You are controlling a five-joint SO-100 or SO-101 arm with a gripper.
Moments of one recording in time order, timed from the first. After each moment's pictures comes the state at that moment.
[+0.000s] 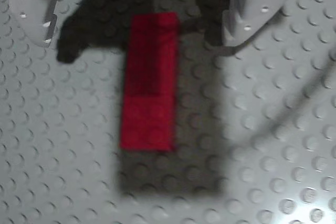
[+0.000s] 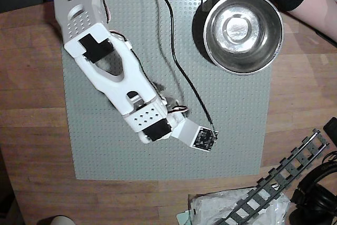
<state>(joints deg) -31.4 60.8 74.7 57.1 59.9</state>
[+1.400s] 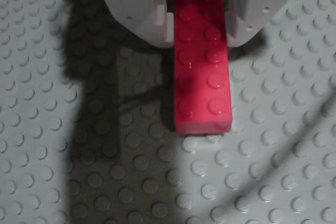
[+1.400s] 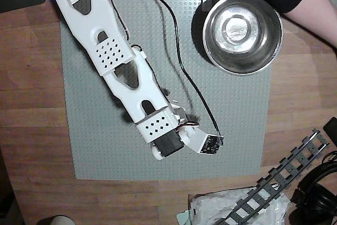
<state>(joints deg) -30.9 22.7 5.8 98.8 58.8</state>
